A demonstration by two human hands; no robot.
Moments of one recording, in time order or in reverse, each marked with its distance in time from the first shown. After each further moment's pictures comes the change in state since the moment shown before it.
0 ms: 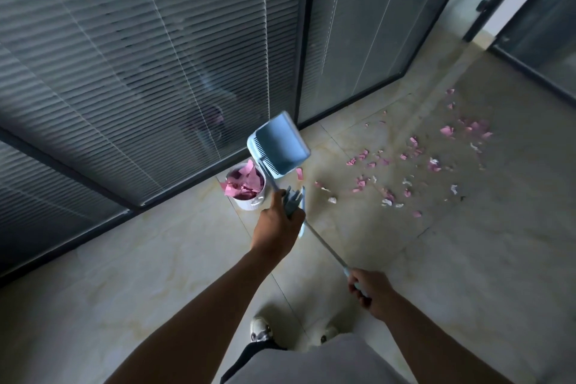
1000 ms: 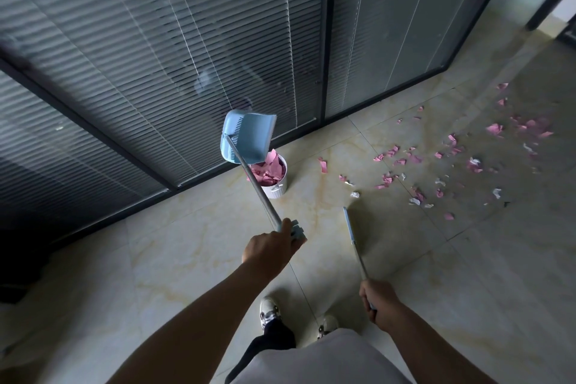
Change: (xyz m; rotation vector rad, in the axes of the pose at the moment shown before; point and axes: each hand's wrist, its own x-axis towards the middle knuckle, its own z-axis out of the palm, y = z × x) left_hand -0.082 -0.042 0.052 0.909 -0.050 0.216; right_hand 0.004 0.055 -0.050 -0.108 0.016 0.040
